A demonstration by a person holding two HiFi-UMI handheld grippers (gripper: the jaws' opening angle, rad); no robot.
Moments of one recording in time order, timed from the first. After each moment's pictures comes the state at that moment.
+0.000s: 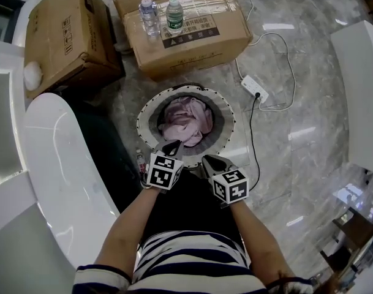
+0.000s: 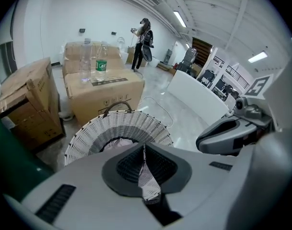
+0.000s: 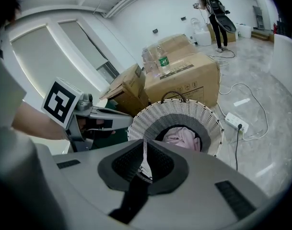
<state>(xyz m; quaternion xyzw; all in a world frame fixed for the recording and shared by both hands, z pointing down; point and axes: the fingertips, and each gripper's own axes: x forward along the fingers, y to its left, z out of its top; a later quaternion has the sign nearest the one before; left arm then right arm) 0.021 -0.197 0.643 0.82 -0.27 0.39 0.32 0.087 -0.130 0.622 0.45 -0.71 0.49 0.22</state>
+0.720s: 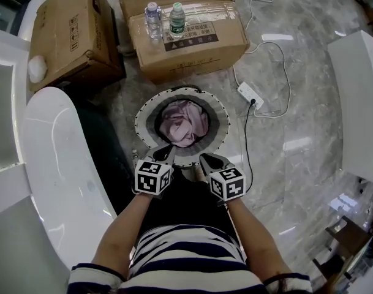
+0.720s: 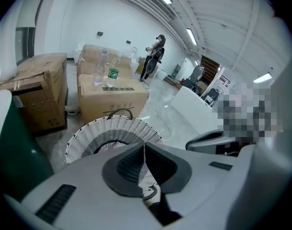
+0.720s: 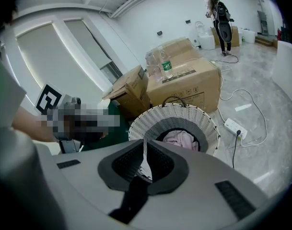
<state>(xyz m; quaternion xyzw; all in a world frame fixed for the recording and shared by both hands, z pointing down) 0.008 -0.185 0.603 0.81 -0.32 0.31 0.37 0.098 -0.131 0.607 0.45 -0.73 0.47 0.23</state>
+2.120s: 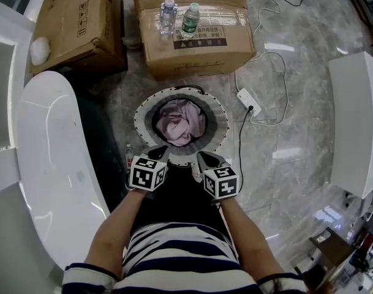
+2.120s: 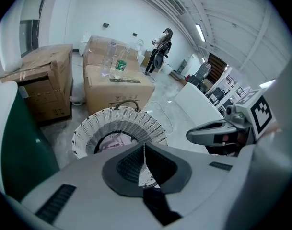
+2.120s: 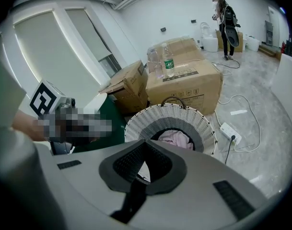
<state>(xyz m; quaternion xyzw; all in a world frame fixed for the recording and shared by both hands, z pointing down) -0.016 -0.175 0.614 0.78 -0.33 0.34 0.41 0.092 -0.145 0.607 0.45 -0.72 0.45 0.28</state>
